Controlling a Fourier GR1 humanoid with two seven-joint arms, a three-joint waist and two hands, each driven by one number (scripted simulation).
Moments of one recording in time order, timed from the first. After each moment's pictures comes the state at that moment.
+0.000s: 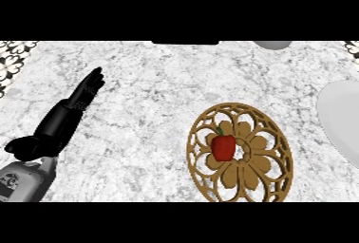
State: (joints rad) left arm -0.25 0.52 -0.29 -1.59 0.24 0.08 -0.09; right arm -1.05 -0.67 1.63 0.00 -0.56 -0.58 1.20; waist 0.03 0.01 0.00
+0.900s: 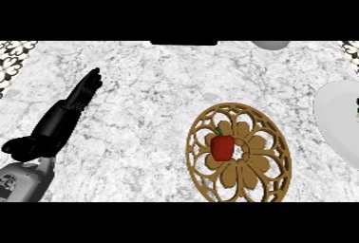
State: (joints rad) left arm -0.23 0.51 -0.26 -1.59 0.23 0.04 -0.09; right arm -0.94 -0.64 1.52 0.00 -0.58 -1.02 1.06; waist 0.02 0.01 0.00
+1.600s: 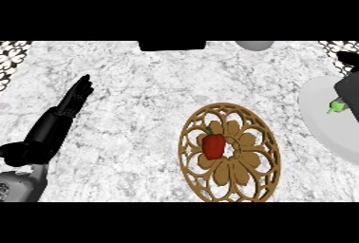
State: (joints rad) left arm -0.17 0.52 -0.23 -1.59 0.22 0.05 -0.09; right arm -1.13 -0.56 1.36 -0.01 -0.70 -1.39 0.86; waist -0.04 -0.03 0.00
